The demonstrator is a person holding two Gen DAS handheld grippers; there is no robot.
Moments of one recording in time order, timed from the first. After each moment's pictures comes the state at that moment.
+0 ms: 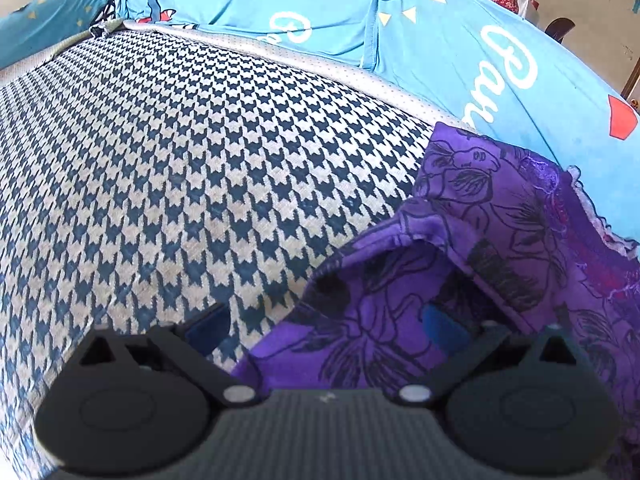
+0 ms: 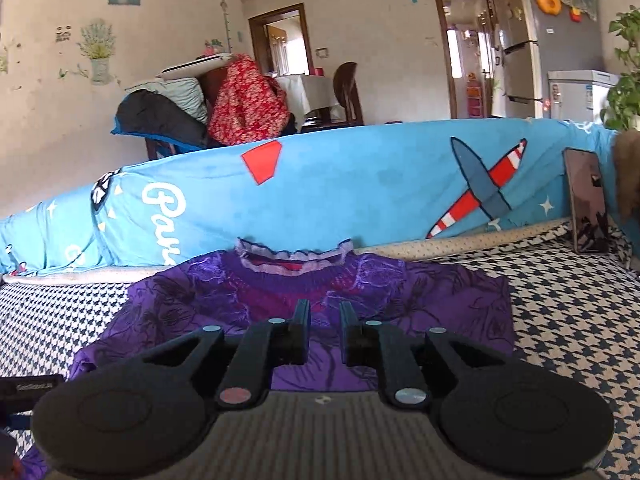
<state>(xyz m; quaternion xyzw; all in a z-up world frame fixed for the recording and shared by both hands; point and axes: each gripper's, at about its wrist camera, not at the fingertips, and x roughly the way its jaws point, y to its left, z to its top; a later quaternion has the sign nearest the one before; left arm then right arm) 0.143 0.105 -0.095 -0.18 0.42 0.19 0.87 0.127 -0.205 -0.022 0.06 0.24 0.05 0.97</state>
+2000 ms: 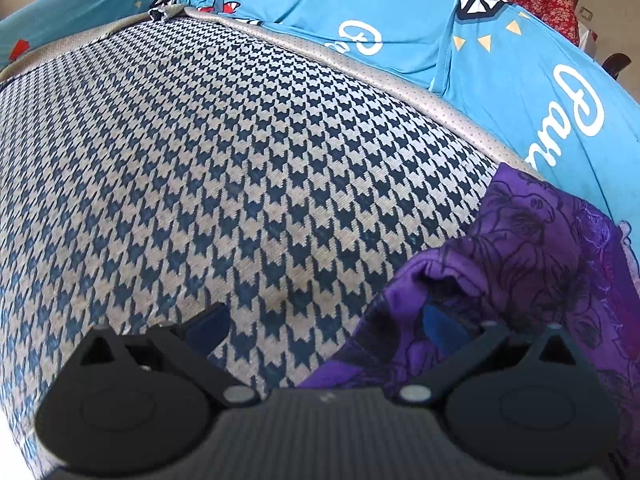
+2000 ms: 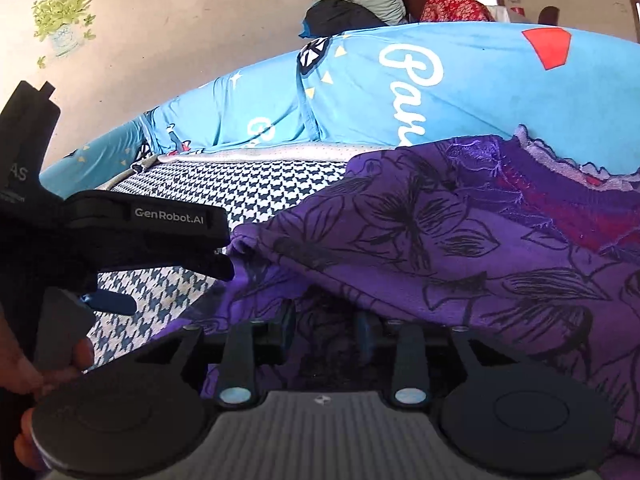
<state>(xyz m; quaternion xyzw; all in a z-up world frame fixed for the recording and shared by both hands) 0.134 0.130 -0.080 -0.23 0.40 0.26 0.85 0.161 -0.066 -0.103 0.00 0.31 0.33 0.89</state>
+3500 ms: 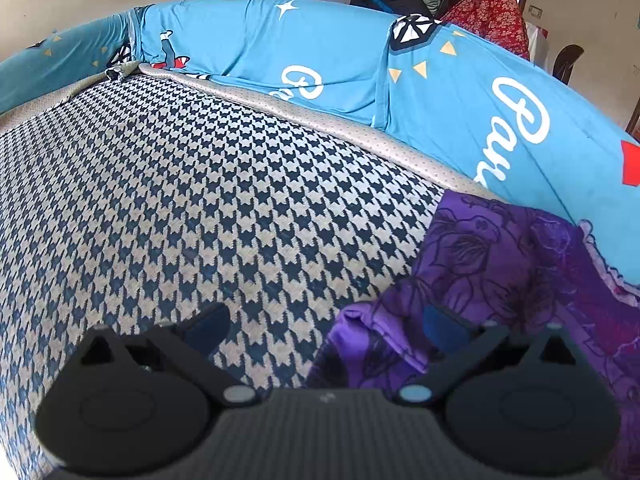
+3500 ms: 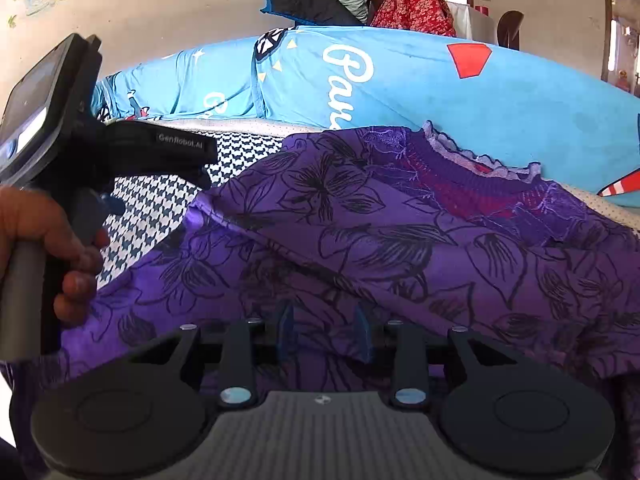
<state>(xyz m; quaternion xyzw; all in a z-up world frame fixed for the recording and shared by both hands) 0.151 0.112 -0.057 -0.17 0.36 0.23 0.89 0.094 -0.126 -0.062 -0.08 0.34 0.23 0.91</state>
